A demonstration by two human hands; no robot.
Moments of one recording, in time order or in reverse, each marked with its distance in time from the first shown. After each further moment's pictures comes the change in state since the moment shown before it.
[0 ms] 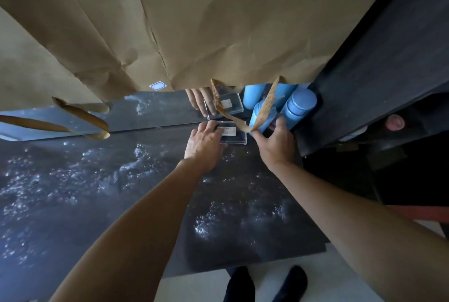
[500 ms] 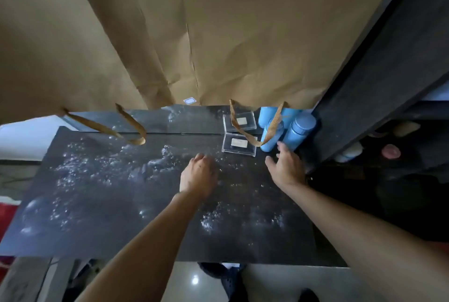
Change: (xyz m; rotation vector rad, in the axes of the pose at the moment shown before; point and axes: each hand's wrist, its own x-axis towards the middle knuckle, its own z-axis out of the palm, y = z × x) left_hand -0.095 0.009 -0.027 -0.194 0.068 -0.361; right_hand -0.023 0.003 -0.038 -0.239 -0.254 -0.084
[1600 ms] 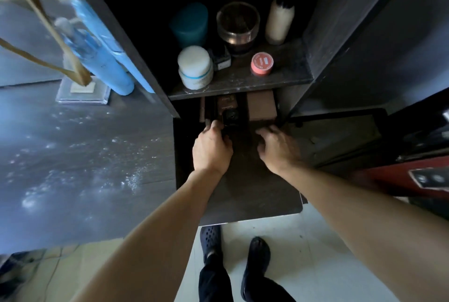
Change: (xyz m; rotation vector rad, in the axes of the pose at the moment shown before) left_hand -0.015 0.293 0.246 -0.231 0.113 0.024; right_hand 0.023 0.336 -0.070 -0.323 -0.155 -0.132
